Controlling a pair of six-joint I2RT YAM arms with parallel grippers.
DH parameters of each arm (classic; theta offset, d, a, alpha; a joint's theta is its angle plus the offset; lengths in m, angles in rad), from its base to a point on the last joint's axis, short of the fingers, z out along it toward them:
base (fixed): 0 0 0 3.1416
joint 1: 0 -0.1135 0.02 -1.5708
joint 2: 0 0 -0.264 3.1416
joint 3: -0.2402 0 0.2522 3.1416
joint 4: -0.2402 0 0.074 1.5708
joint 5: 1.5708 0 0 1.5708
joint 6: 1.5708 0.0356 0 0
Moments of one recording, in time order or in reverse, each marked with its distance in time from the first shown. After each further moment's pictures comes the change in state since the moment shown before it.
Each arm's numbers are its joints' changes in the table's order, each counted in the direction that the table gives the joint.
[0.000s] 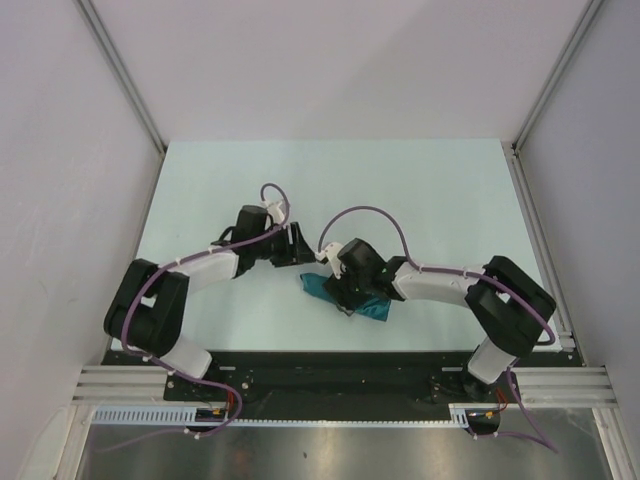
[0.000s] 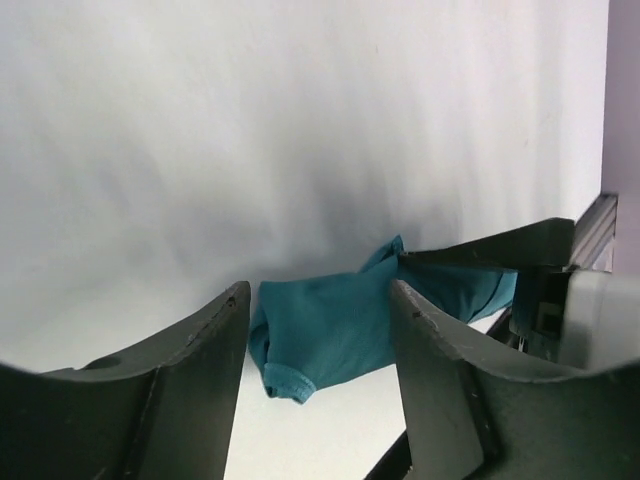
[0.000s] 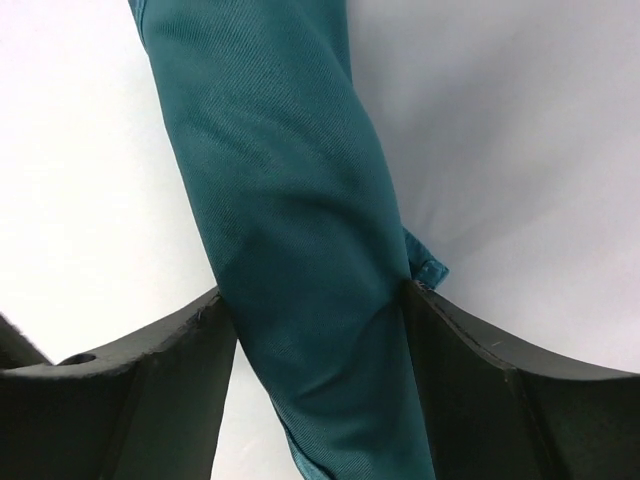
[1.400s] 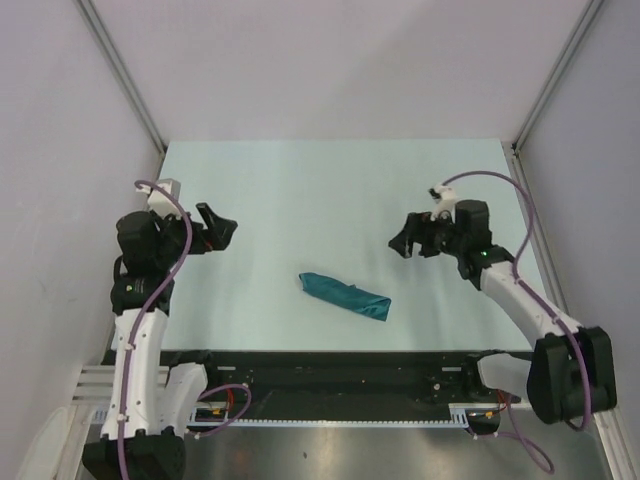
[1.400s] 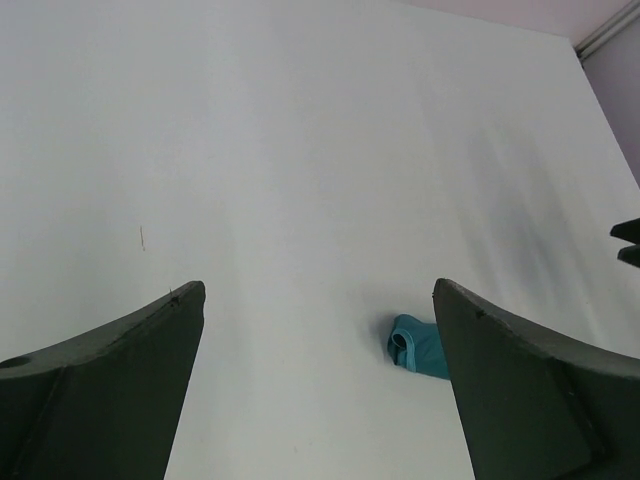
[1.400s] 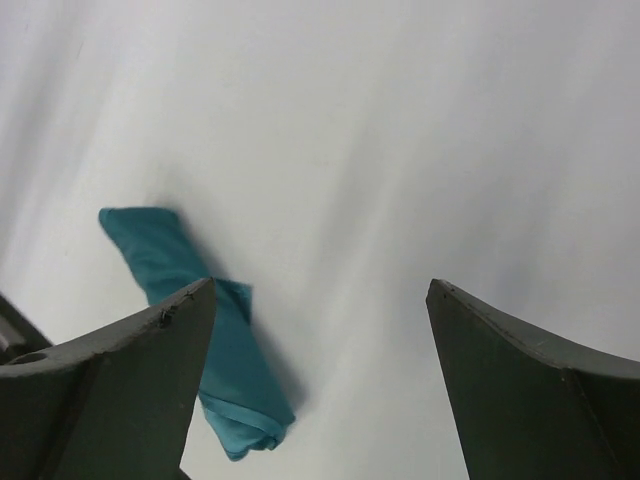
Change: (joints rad) left arm -0.527 0.773 -0.097 -0.483 -0.068 0.301; right arm 0.655 0.429 0.130 0.100 -0.411 0.211
